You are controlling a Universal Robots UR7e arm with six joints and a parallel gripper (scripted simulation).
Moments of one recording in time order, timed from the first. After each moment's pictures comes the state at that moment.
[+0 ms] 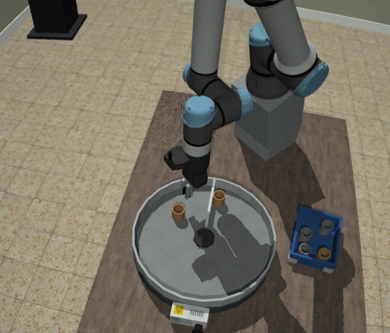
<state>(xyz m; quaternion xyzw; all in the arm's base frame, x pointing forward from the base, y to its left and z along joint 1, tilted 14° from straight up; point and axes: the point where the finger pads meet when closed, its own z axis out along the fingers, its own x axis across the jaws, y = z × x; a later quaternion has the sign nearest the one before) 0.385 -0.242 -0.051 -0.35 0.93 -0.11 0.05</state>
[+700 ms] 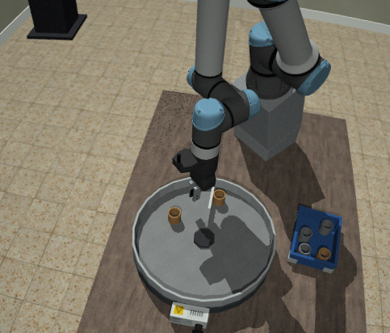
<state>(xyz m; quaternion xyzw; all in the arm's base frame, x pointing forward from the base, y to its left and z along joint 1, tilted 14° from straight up) 0.391 -0.219 -0.054 -0.35 0.93 -0.11 0.05</state>
